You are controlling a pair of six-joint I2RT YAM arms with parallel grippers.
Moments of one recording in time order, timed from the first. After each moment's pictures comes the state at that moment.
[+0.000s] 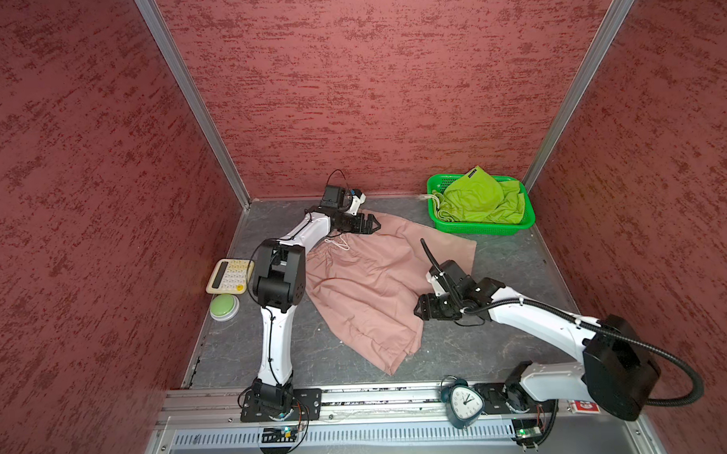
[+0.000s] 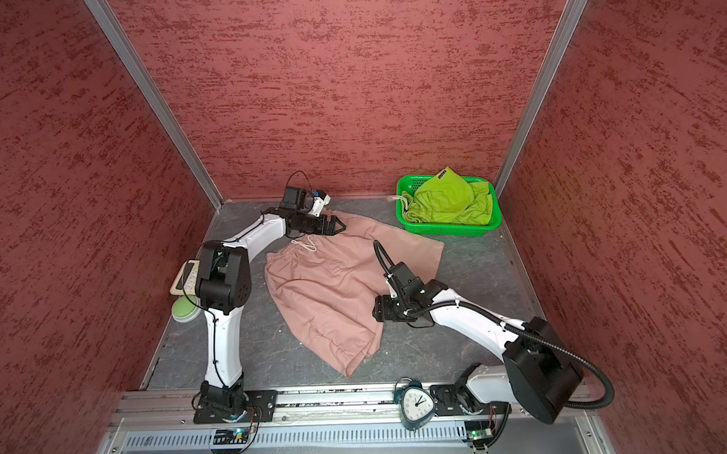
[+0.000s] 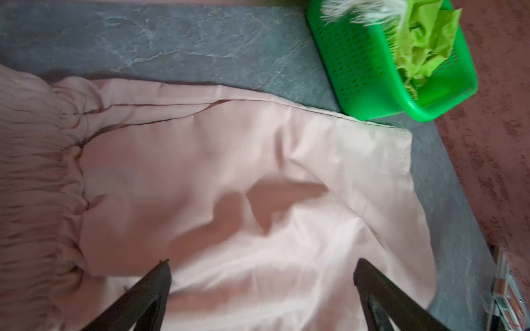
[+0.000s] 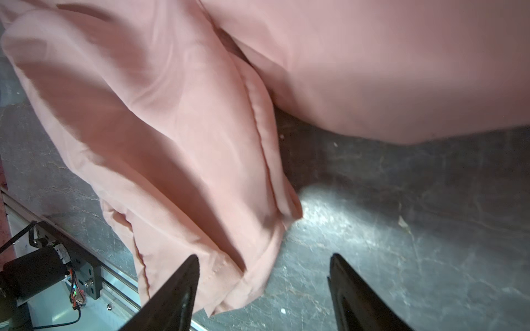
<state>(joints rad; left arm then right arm) -0.26 2.25 1.83 -0.49 0.53 -0.12 0.65 1.29 0.73 -0.53 -0.23 0.68</state>
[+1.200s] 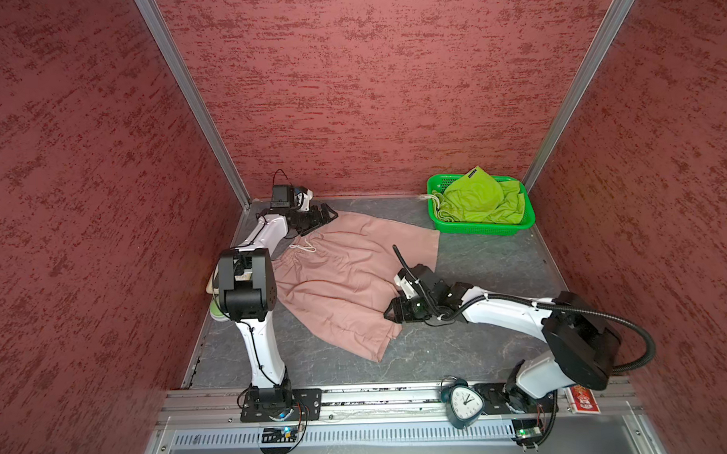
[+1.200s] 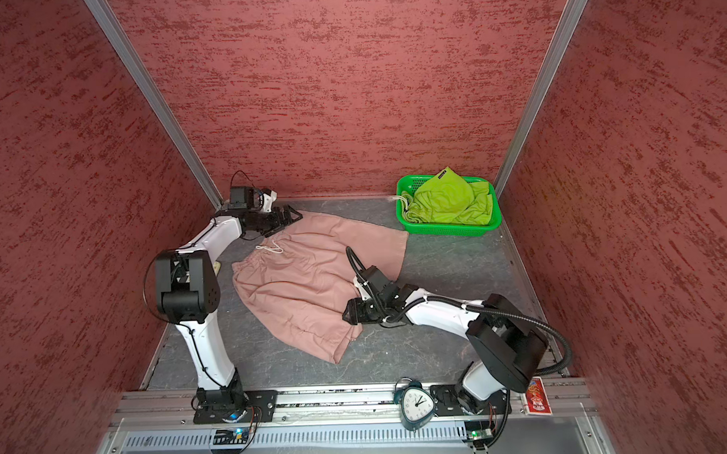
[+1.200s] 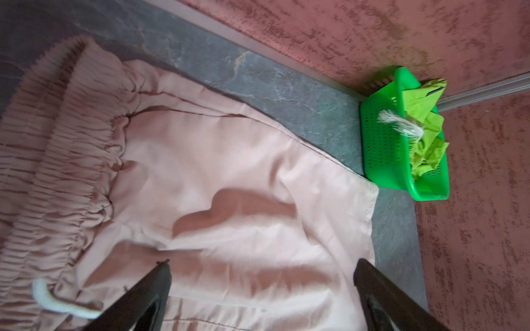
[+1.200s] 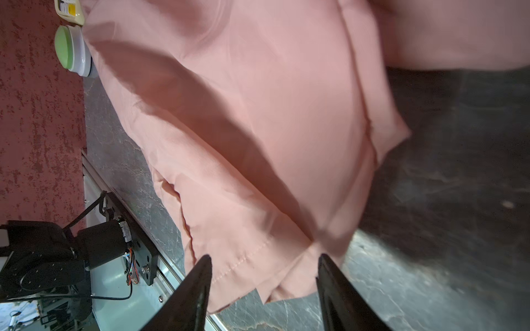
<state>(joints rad) 0.02 1.99 1.60 -0.45 0.60 -0.33 0.83 1.56 0.84 -0.22 -0.36 0.75</state>
